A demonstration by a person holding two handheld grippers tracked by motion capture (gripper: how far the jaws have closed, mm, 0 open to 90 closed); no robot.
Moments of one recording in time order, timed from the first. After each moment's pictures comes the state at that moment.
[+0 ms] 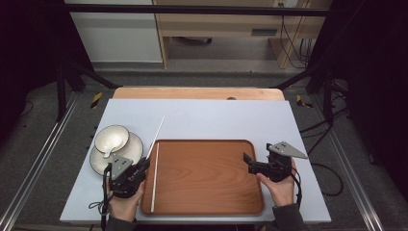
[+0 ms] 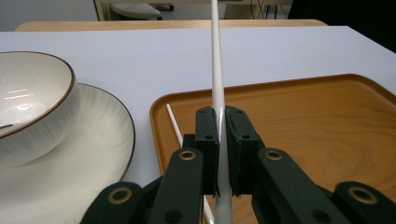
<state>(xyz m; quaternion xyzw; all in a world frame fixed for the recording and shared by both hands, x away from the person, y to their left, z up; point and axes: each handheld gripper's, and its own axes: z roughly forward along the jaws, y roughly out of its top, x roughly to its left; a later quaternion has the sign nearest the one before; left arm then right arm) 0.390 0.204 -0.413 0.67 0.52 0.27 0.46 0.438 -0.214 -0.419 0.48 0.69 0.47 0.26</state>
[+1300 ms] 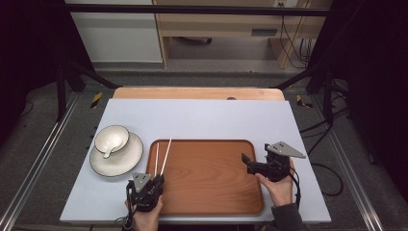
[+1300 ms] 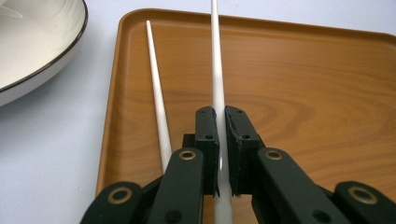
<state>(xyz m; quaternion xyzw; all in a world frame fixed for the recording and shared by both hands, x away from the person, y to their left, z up) 0.379 0.166 -0.479 0.65 0.59 0.24 0.42 0.440 -0.211 -0.421 0.48 0.70 0.47 0.25</state>
